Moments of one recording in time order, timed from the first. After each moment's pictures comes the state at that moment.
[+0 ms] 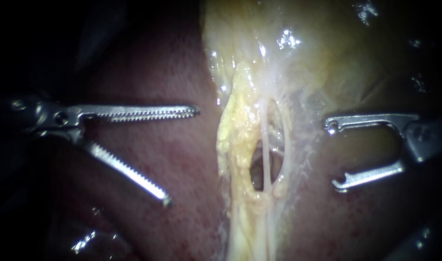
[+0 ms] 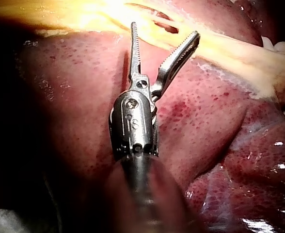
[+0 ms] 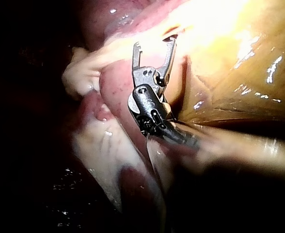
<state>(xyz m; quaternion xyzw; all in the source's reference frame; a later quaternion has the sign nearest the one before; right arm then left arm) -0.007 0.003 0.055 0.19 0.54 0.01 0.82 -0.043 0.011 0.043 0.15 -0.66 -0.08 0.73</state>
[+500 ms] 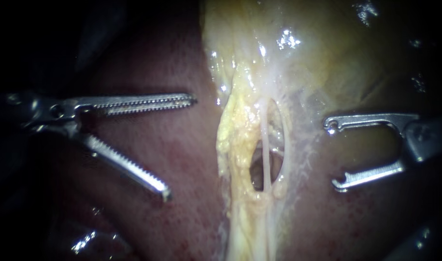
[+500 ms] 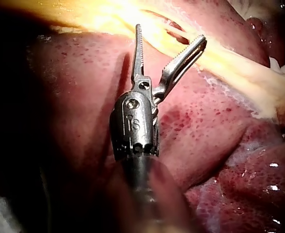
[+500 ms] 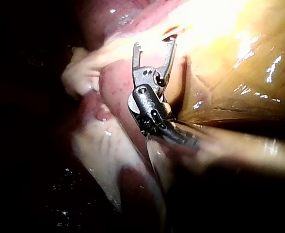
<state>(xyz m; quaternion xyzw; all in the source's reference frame) -0.007 0.003 0.055 0.19 0.54 0.01 0.82 -0.043 0.012 0.042 0.17 -0.65 -0.14 0.73</state>
